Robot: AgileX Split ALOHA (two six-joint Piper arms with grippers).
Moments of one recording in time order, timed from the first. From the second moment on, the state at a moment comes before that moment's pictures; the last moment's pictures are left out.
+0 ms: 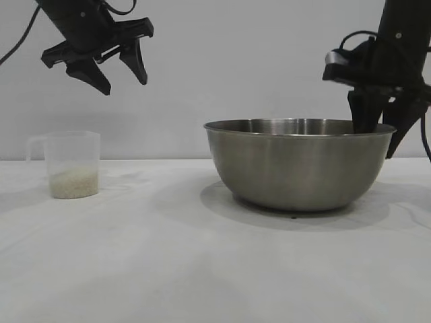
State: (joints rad) left arm -0.23 2.01 -1.50 -0.51 0.26 0.26; right arm 0.14 2.18 -1.68 0.30 1.21 -0.20
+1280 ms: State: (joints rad) left arm -0.23 2.01 -1.50 -0.52 0.26 0.26; right arm 0.26 2.23 -1.71 0.52 1.16 -0.30
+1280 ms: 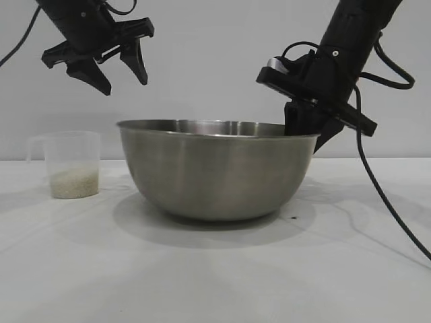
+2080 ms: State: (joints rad) left arm -0.23 2.01 -1.50 -0.52 0.28 0.26; right arm 0.26 2.03 -1.71 0.21 1.22 -0.26
